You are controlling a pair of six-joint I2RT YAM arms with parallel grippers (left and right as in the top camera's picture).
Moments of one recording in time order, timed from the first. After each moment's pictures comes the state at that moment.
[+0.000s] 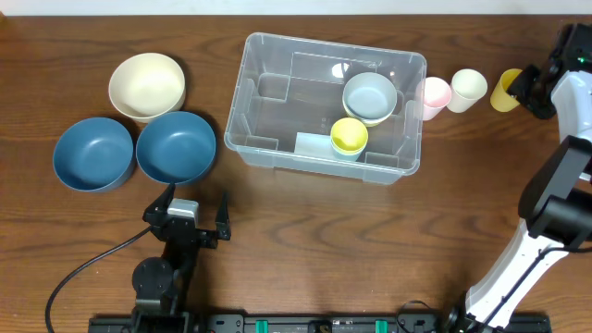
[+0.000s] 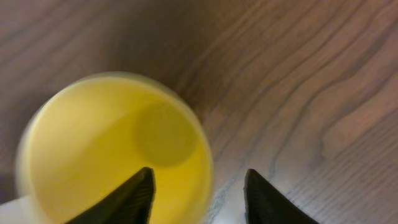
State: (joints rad) left arm -0.07 0.01 0.02 -0.11 0.10 0.02; right arm -0.37 2.21 1.81 -0.74 0.07 0.39
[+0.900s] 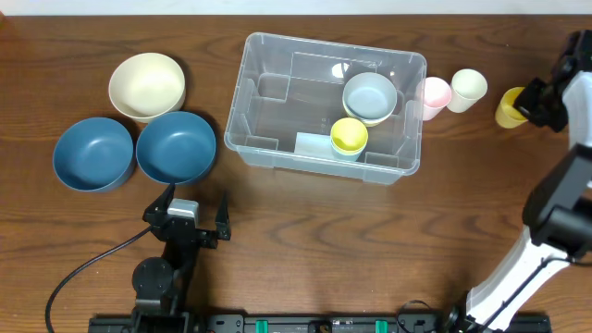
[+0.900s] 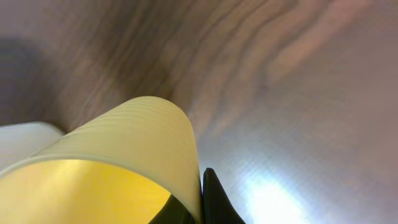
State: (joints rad) left arm -0.07 0.01 0.02 -0.11 0.10 0.02; right arm -0.40 2.11 1.81 -0.98 0.09 0.37
